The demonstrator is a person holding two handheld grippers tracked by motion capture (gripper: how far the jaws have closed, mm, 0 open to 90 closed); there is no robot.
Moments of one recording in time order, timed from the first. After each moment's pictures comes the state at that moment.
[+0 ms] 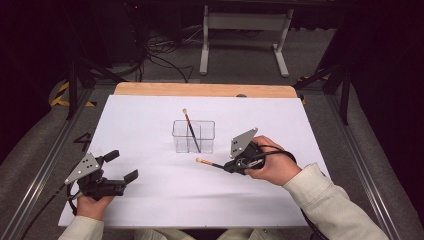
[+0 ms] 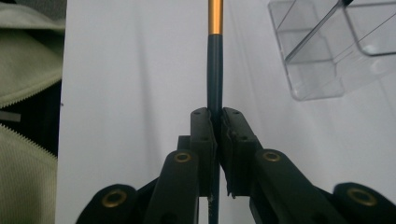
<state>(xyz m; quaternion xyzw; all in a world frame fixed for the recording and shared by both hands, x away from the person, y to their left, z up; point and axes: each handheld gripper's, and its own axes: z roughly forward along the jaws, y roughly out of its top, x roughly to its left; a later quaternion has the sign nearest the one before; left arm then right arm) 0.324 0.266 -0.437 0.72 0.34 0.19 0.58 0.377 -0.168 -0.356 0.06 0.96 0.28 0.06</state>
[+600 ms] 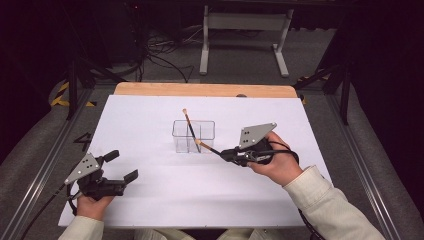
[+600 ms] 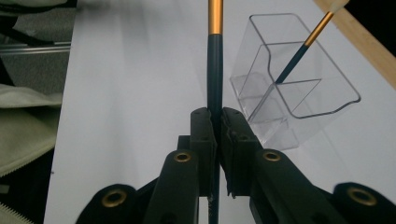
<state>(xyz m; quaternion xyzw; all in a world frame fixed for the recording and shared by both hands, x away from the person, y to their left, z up) 0.323 0.266 -0.437 0.72 0.34 0.19 0.58 0.375 -0.180 -0.338 0.08 0.90 0.41 0.11</state>
